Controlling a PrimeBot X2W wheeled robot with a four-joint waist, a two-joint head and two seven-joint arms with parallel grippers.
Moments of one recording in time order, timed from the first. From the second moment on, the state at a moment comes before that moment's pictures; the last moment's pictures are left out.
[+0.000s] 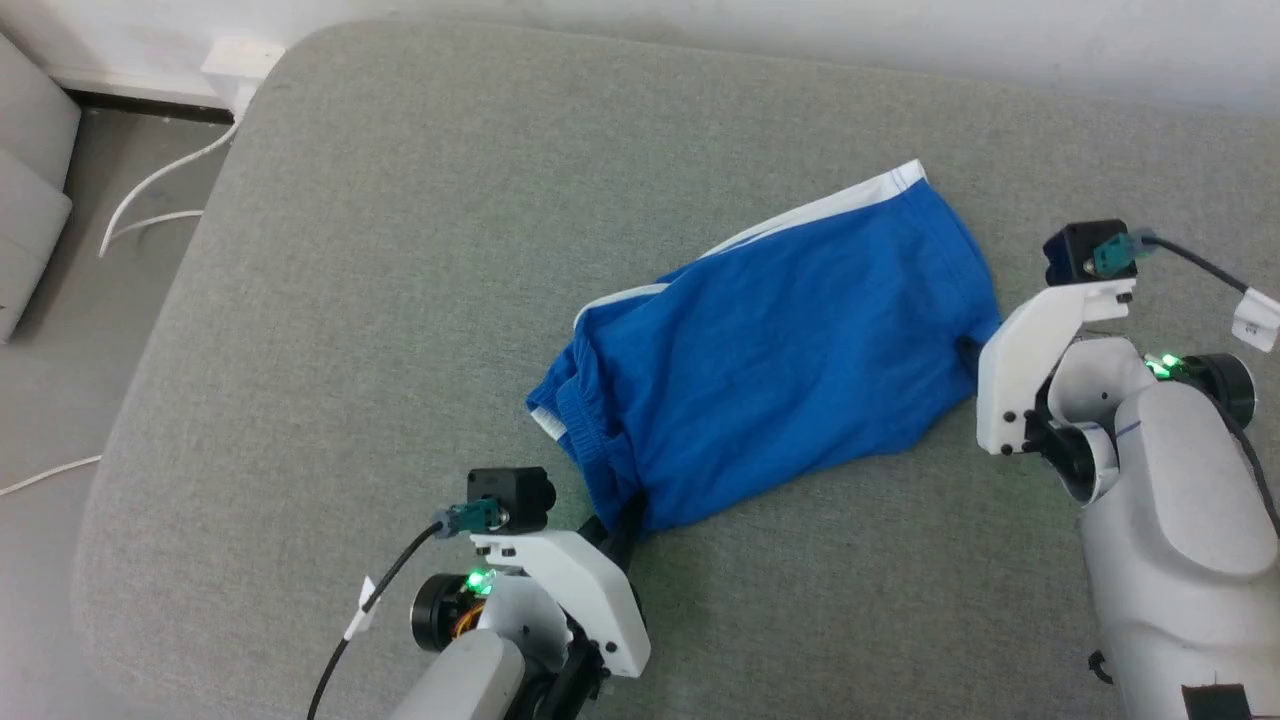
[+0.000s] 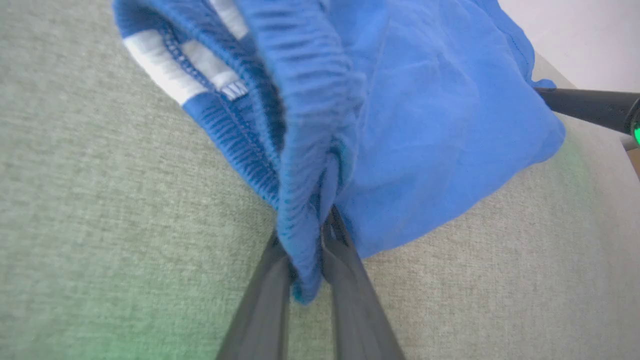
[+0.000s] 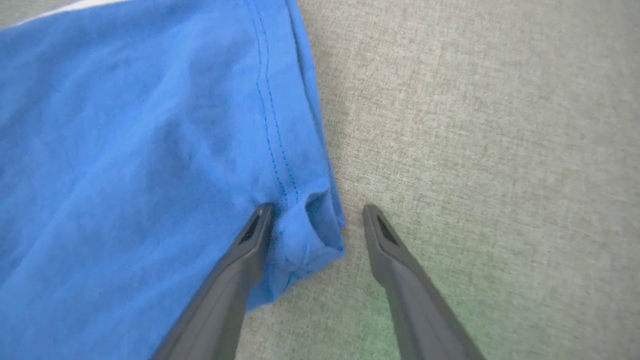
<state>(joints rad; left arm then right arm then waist) -0.25 0.11 -0.51 0.33 -0.66 0.14 0.12 -0.59 -0.05 -0.11 0.59 0.01 0.13 0.56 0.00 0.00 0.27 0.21</state>
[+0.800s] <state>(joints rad) -0.18 0.21 -0.50 0.17 -0.69 0.16 0.20 -0.06 -0.05 -0.15 -0.07 0.20 0.13 0.57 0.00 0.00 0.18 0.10</state>
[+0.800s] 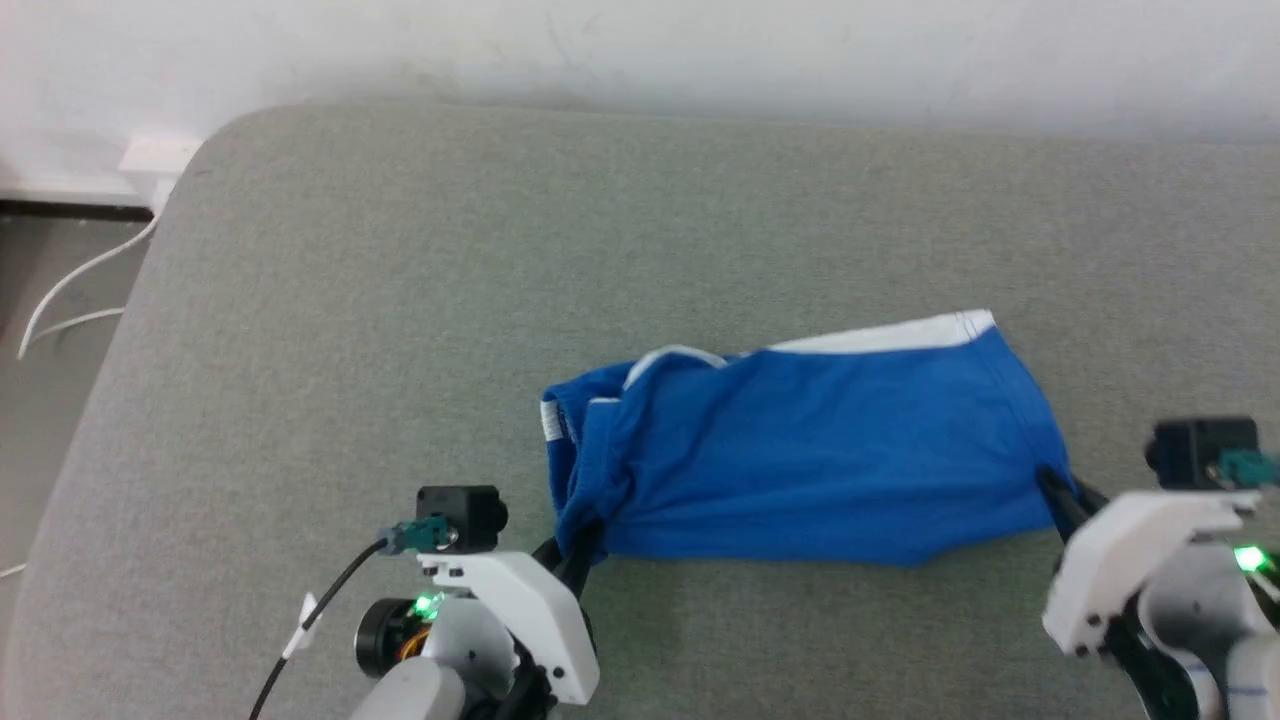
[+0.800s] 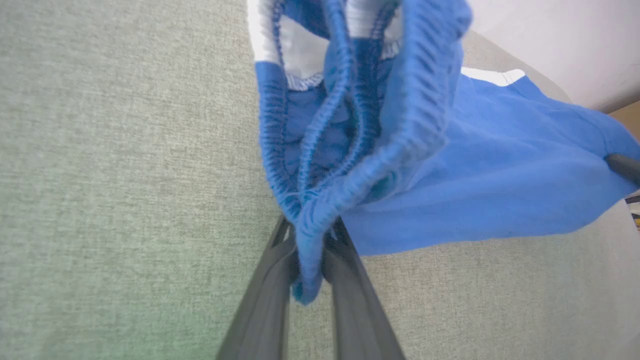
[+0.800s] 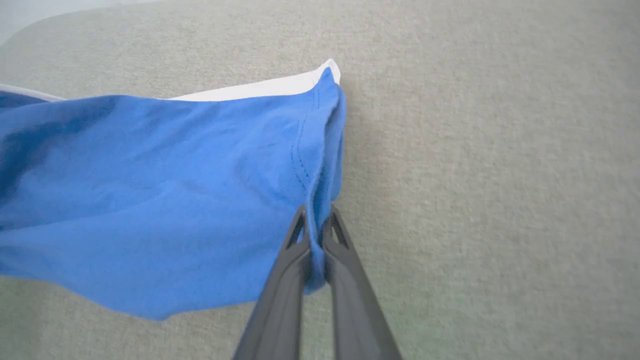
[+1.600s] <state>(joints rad) -0.10 0.23 -0.51 0.10 -0.73 0.19 0.24 -0.02 -0.05 -0.16 0.16 0.26 0.13 0.38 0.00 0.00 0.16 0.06</state>
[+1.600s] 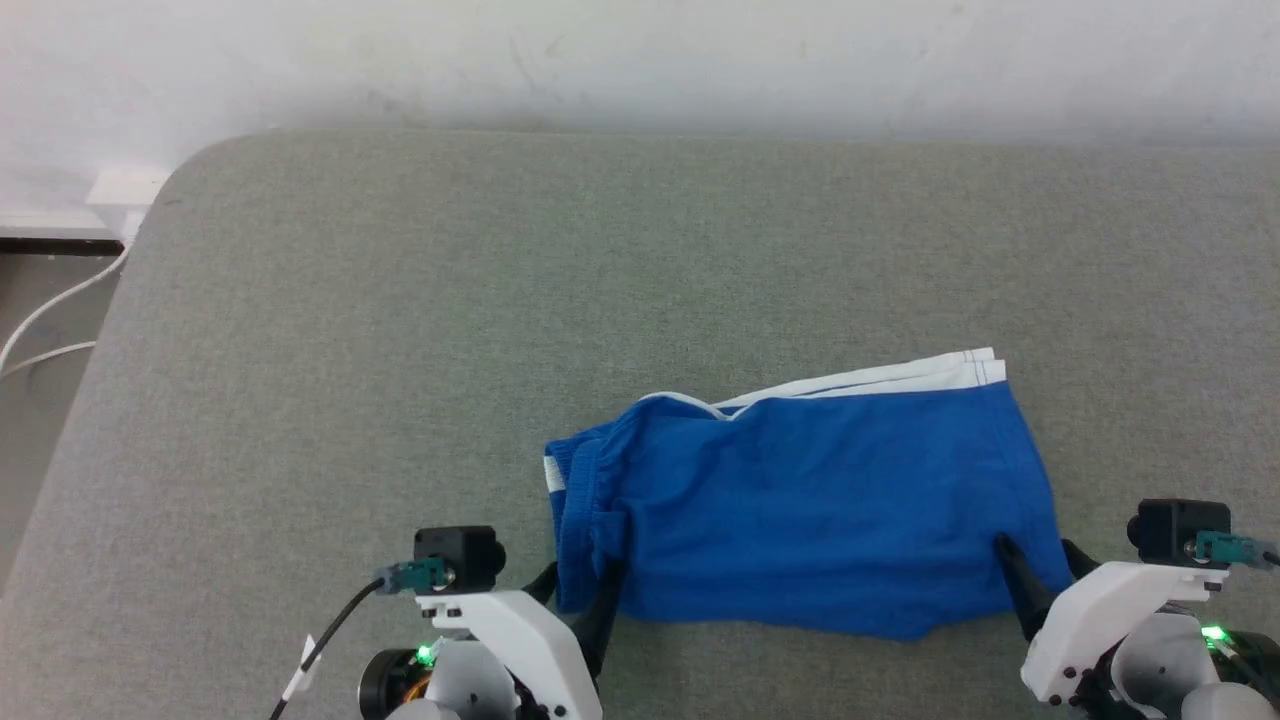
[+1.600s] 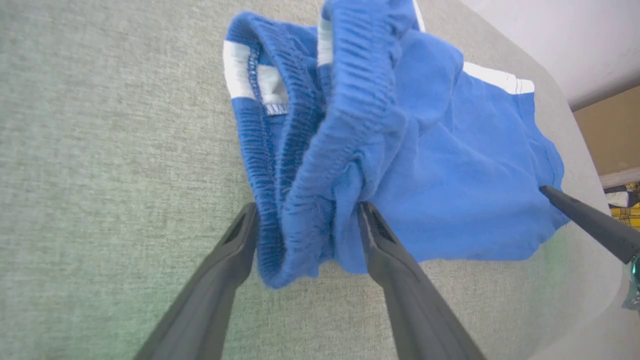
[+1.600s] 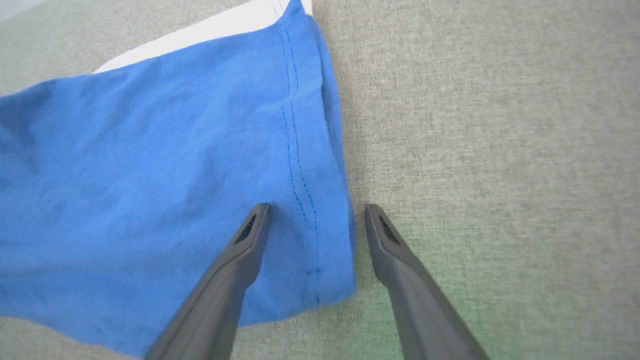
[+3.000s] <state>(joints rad) -0.13 0.08 -0.06 0.11 -0.23 -0.04 -0.26 -0.28 -0.05 -0.27 0.37 0.24 0.13 0.51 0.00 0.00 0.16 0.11</state>
